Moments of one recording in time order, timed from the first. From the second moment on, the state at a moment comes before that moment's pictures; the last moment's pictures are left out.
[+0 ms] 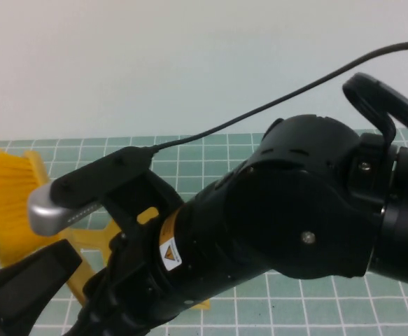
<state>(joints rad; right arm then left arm) 1.12 1.68 -1.52 0.22 0.84 0.16 -0.05 0.41 -0.39 -1.40 0.71 0.42</state>
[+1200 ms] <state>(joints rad) 1.14 1.69 -1.60 0.28 0.87 0.08 -0.05 0.47 -0.39 -1.38 0.63 0.40</state>
